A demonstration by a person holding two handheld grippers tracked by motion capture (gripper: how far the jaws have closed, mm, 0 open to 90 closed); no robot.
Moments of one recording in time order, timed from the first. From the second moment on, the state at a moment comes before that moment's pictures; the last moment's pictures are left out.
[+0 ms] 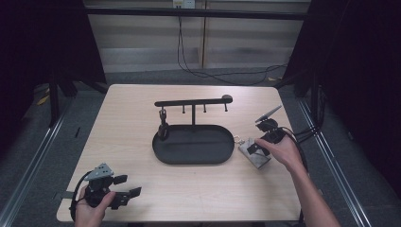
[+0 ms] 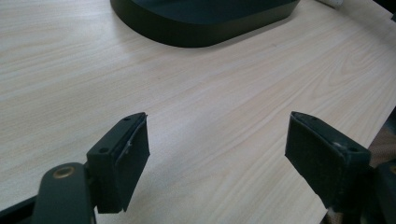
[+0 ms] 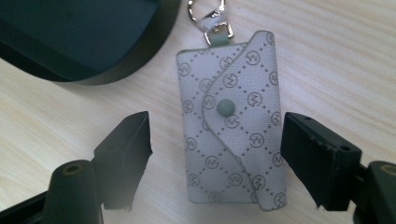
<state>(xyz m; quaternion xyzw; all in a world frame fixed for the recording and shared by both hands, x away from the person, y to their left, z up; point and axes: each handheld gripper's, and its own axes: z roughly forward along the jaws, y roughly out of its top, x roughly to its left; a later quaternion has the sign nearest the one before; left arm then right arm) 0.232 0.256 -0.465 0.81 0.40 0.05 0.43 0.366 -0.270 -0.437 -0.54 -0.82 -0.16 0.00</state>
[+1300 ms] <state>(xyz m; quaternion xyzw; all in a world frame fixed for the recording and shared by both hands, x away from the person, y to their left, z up) 0.235 0.252 -0.469 0.82 0.39 0.03 0.41 0.387 -0.241 -0.475 -0.53 -0.85 -0.04 -0.02</state>
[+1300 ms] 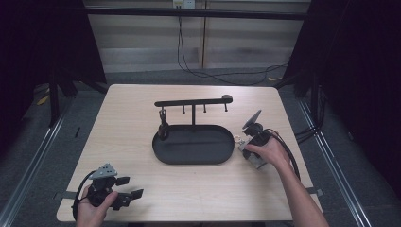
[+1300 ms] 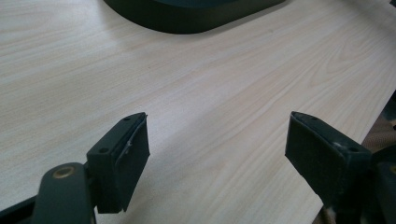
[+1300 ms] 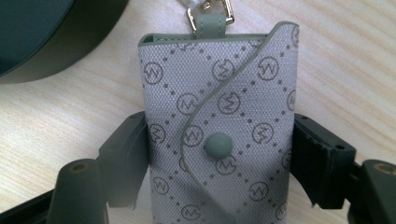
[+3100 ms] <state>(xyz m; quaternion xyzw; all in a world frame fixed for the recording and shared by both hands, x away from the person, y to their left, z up) 0.236 0.250 -0.469 0.83 0.39 0.02 0.41 0.380 -0.262 -0.409 -0.58 -0.81 -0.09 -0.02</state>
